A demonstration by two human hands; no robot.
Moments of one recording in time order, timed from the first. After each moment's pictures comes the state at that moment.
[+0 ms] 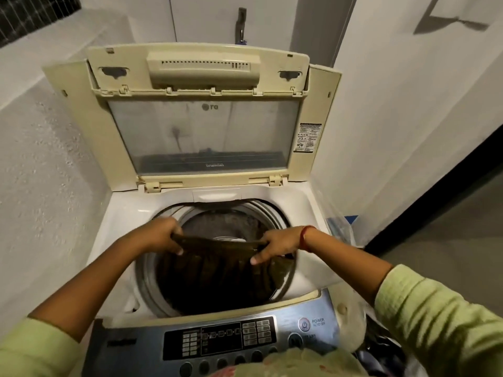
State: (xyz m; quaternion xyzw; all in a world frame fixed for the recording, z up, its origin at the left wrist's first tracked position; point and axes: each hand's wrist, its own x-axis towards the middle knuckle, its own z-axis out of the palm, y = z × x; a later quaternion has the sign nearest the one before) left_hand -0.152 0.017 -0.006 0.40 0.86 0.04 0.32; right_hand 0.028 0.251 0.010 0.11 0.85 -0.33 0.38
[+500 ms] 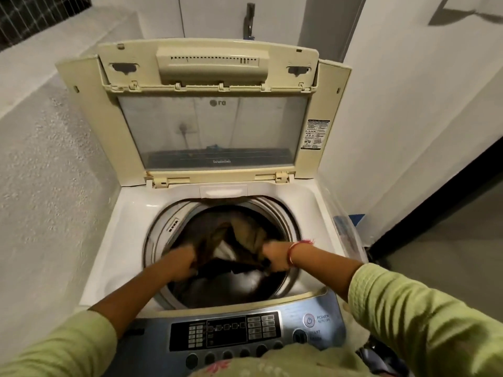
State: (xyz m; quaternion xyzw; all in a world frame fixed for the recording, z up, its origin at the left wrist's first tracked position) left_hand -0.108 0.011 -0.078 0.36 0.87 -0.01 0.33; right_hand 0.024 0.243 -0.061 -0.02 0.94 -0.07 0.34
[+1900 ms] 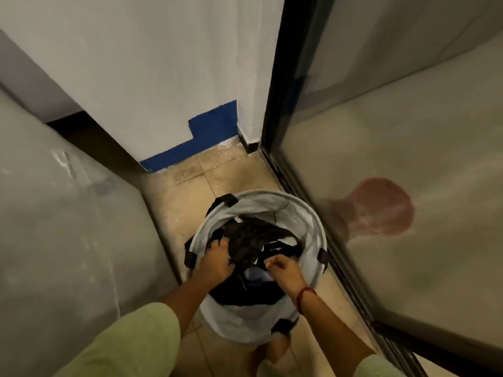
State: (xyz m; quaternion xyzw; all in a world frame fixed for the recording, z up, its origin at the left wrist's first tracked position) left_hand 0.305 0.440 -0.436 0.42 0.80 0.03 0.43; right_hand 0.483 0.506 -0.405 0.60 0.54 -0.59 0.02
